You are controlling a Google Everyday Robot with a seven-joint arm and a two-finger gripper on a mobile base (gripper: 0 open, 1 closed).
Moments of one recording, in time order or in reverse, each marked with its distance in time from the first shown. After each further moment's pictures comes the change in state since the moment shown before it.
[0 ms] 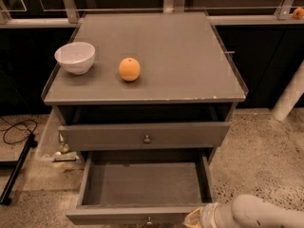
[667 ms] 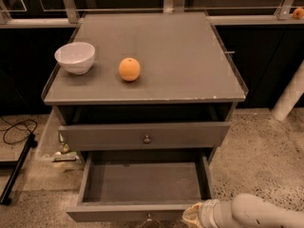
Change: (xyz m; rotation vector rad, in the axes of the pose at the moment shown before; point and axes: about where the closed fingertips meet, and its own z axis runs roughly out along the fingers) arm -0.011 -0.015 0.003 0.045 -0.050 -0.010
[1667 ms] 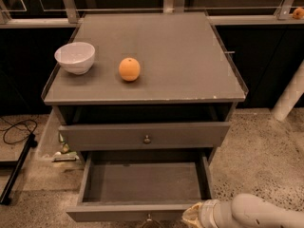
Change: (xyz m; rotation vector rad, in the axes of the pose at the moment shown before) arm 0.000 0.000 0.000 0.000 0.000 0.000
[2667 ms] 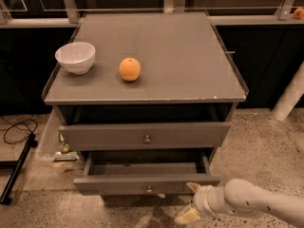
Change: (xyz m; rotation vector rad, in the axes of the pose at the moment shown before) arm -0.018 -0.044 0.028 0.004 -0.033 -0.030
